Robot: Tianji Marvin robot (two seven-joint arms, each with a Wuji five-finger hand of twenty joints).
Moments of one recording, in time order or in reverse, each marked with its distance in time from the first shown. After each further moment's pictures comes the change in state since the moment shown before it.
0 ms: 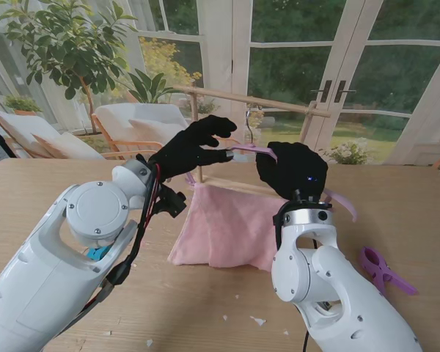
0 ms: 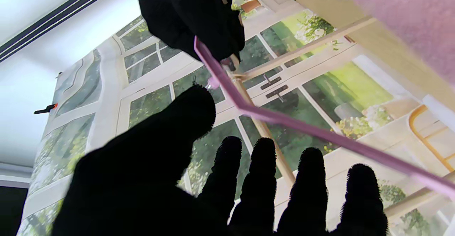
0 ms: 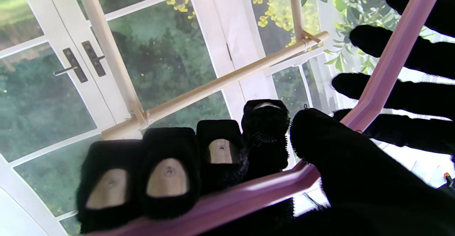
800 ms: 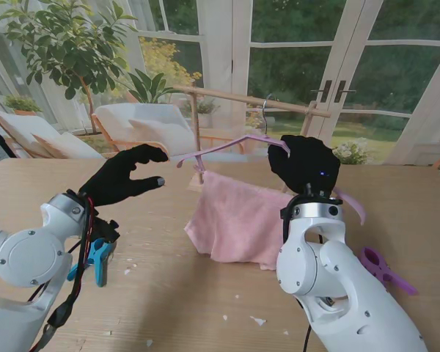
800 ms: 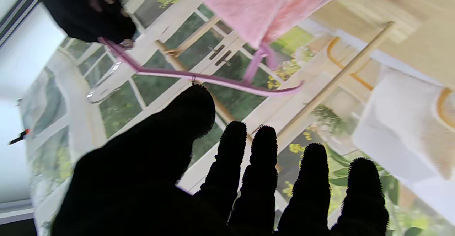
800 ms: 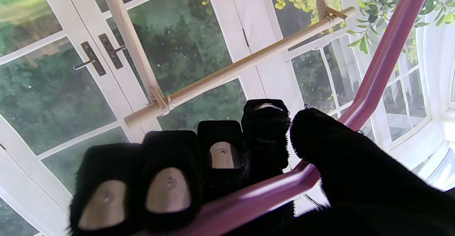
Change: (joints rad) left arm 0.359 0.067 -0.358 -0.081 0.274 -0.277 -0.083; right arm -0.001 -0.011 0.041 -0.016 0.045 0.031 -0.014; left_hand 0.000 0.000 -0.003 0.000 0.157 0.030 0.046 0.066 0.116 0.007 0.033 0.049 0.041 0.034 -0.007 0.065 0.088 0.016 -0.100 0.184; right_hand -0.001 0.000 0.000 0.000 0.011 -0.002 0.000 0.011 0.015 -0.007 0.010 0.002 0.035 -0.011 0.020 0.000 0.082 -0.010 0.035 -0.057
